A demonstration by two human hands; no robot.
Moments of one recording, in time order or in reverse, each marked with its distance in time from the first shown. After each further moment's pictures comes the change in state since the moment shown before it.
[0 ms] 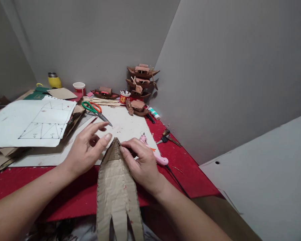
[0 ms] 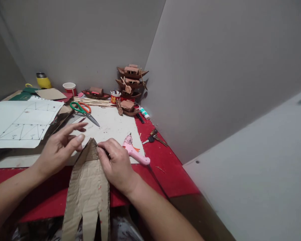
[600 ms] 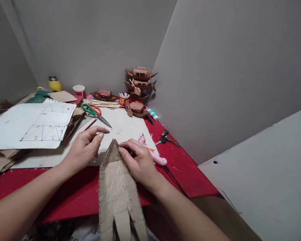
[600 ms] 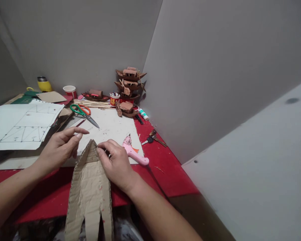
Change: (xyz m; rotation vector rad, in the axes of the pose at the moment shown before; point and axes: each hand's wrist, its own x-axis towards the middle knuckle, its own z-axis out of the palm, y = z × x) left_hand 0.004 -0.004 0.000 -0.146 -0.106 -0.206; right_hand 0.002 0.001 -0.001 0.039 -0.076 0.136
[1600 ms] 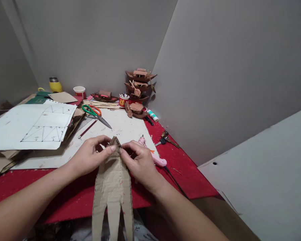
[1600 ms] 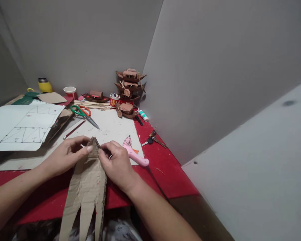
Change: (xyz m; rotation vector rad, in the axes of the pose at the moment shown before) left_hand -0.003 -0.002 0.004 0.150 -0.192 0.107; right_hand -0.001 0.003 0.003 -0.045 0.041 0.037
